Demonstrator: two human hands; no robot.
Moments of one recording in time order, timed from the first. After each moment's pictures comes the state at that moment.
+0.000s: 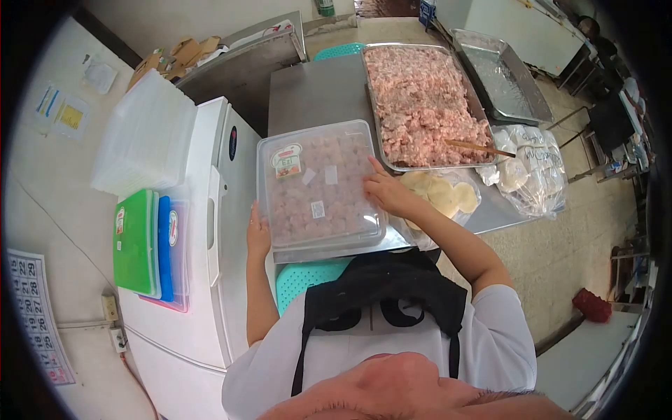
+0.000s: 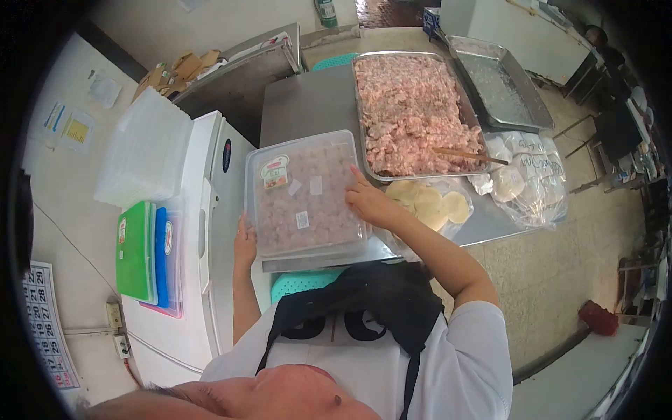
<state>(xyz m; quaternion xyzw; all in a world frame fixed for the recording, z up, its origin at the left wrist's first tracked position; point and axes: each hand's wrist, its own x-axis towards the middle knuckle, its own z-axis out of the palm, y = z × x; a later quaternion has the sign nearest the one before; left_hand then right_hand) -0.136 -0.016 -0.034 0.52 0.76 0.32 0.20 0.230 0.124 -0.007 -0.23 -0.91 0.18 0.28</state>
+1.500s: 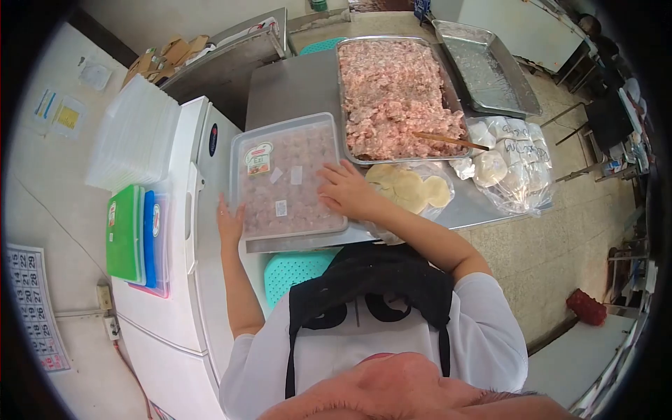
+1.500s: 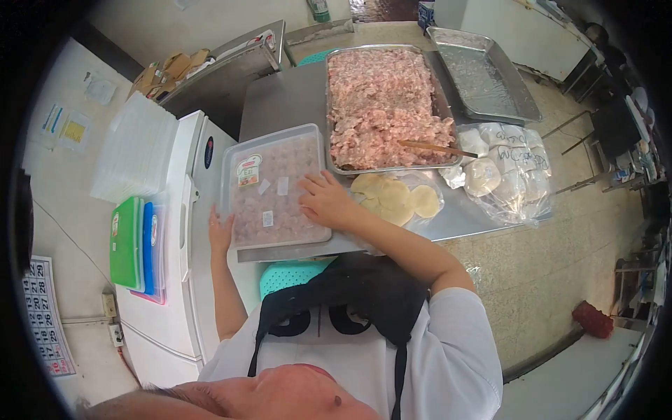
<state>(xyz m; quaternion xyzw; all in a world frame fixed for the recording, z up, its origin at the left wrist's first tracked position) -0.114 -0.008 -0.021 0.50 0.81 0.30 0.06 0.240 0.109 0.016 -0.24 -0.91 0.11 0.31</state>
